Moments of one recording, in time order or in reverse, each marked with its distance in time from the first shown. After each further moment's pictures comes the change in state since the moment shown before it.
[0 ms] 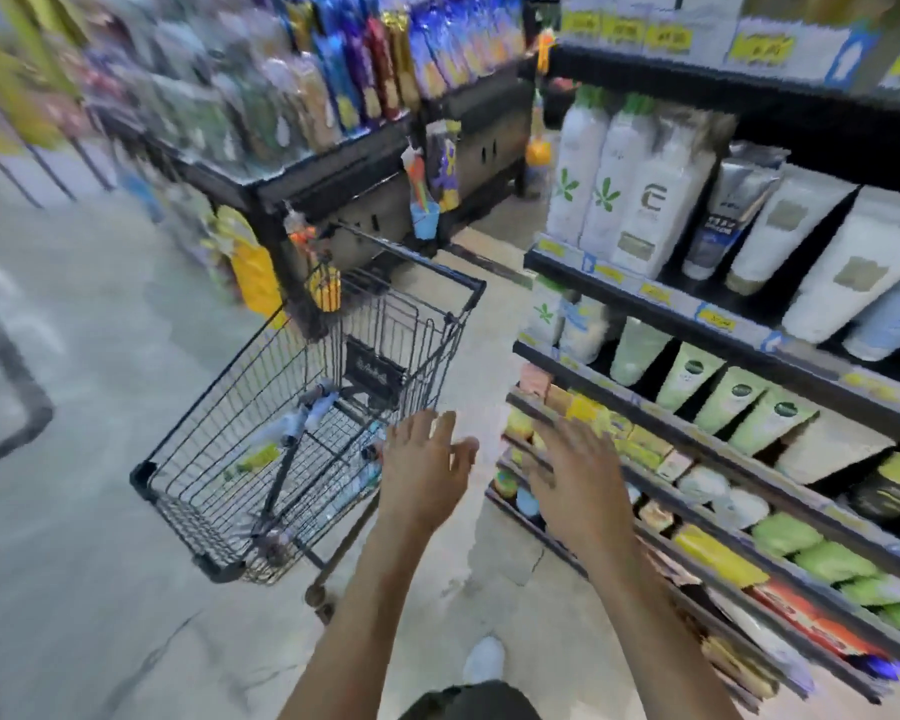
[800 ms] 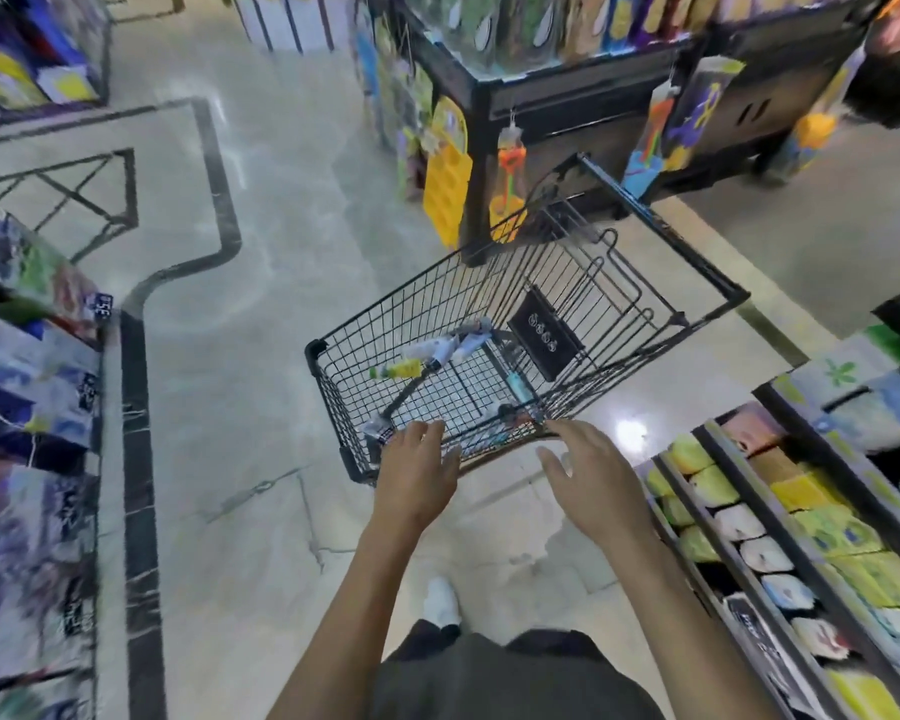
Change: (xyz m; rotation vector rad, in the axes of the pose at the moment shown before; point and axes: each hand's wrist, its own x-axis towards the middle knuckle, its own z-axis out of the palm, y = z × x) left_hand -0.081 -0.233 -0.033 -0.061 -0.121 -0.609; right_hand 0.072 -0.201 0.107 0.211 -0.445 -0.278
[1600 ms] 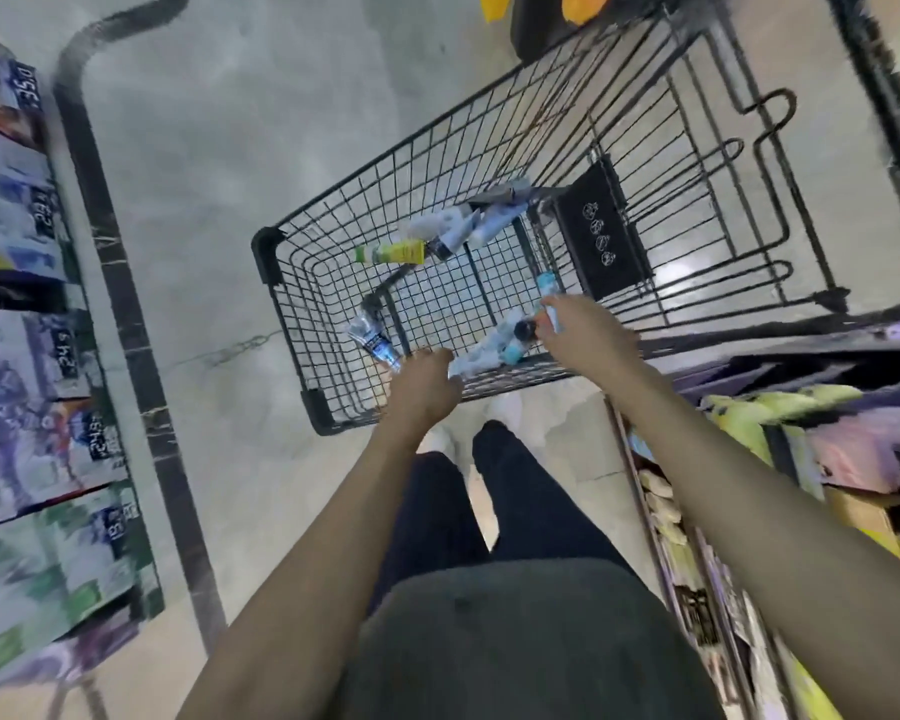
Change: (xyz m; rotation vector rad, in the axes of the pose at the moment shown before) left_hand 0.208 -0.036 0.123 -0.115 -0.483 -0.396; right_hand 0.316 0.063 0.080 -0.162 -0.467 0.021
